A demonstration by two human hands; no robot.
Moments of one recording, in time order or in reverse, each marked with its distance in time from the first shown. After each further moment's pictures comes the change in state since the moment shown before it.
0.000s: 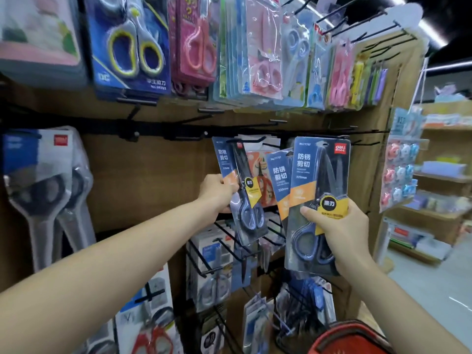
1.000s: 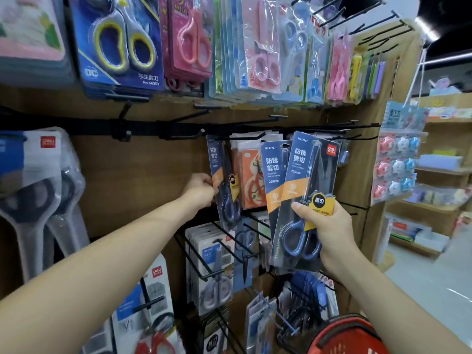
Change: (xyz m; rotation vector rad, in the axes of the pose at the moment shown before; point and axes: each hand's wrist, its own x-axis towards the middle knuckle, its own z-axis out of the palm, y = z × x) left_hand 0.042 -0.023 -0.023 0.171 0.015 0.028; right_hand 0.007 0.023 0.024 0.285 -0.133 0.166
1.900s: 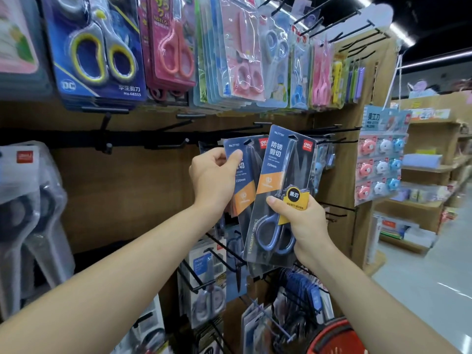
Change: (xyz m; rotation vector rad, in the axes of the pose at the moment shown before) left_hand -0.059 0.071 0.028 -0.424 0.223 0.467; right_hand 0.005 -0.010 0.029 0.084 -0.019 -0.024
